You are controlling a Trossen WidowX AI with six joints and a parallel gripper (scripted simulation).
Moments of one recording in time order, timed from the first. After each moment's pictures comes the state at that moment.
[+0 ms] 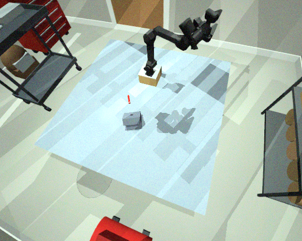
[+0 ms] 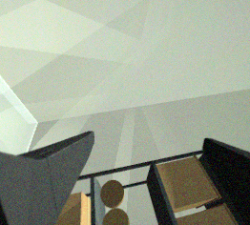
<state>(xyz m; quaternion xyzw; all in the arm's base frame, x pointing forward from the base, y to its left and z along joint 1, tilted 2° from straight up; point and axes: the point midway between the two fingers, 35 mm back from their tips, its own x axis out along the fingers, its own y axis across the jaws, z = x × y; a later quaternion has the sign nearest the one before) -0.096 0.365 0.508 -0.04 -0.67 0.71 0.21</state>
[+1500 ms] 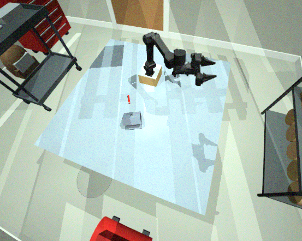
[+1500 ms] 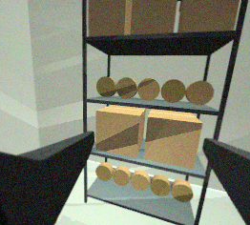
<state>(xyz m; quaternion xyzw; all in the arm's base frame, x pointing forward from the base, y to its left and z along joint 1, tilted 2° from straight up) 0.130 0.443 0.406 0.02 -0.07 0.82 0.57</state>
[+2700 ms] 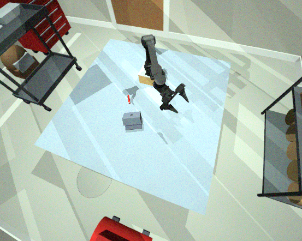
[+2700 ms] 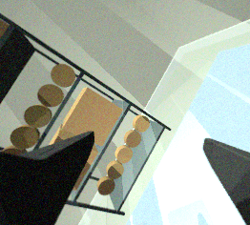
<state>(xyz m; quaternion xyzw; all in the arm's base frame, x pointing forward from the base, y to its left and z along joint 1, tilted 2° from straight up) 0.312 0.373 0.276 0.26 0.36 0.51 0.74</state>
